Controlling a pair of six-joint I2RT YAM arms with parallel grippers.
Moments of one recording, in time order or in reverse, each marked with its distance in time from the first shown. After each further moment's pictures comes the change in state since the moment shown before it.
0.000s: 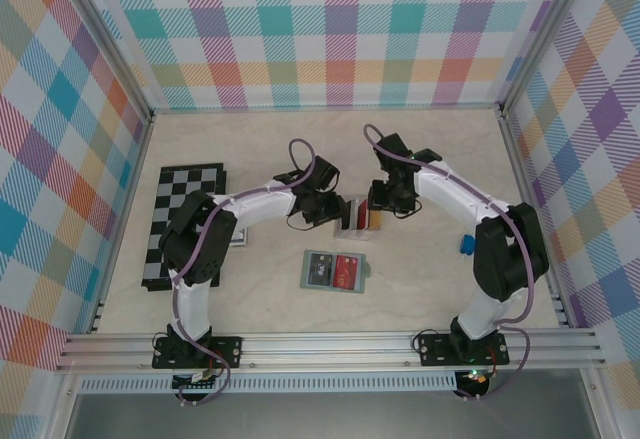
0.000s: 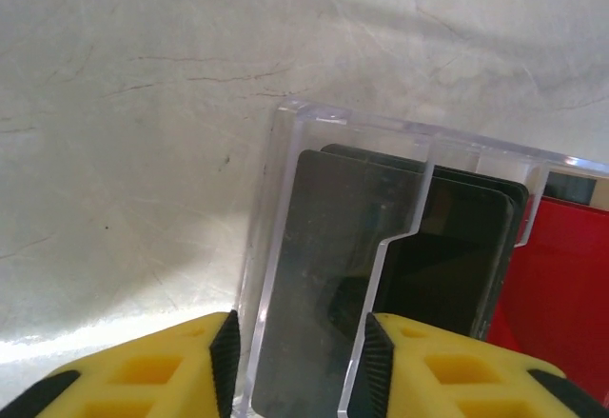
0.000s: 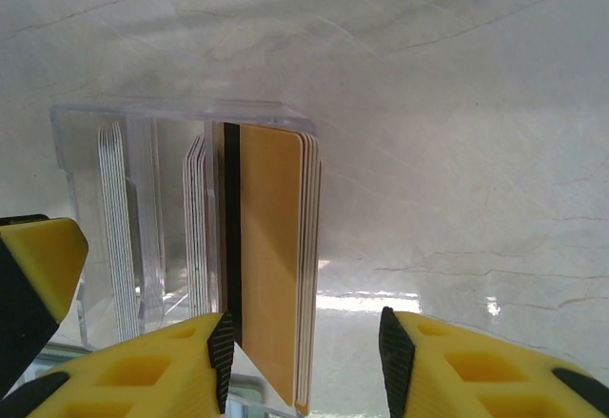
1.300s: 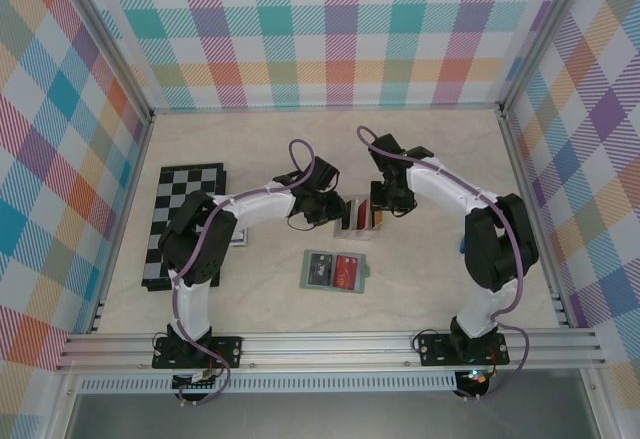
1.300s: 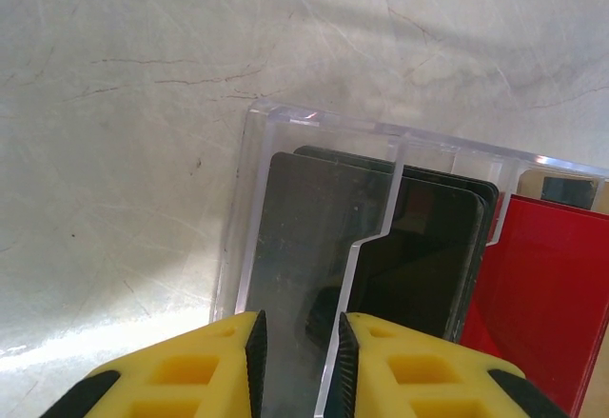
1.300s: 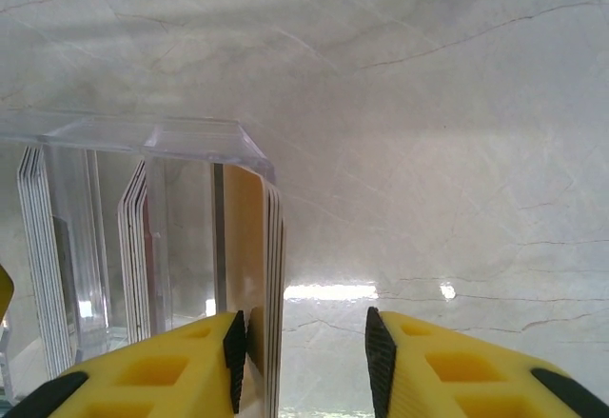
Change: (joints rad) left arm 0.000 -0.004 -0.019 0.045 0.017 -0.006; right arm 0.000 0.066 0.037 -0.027 0.078 -0.031
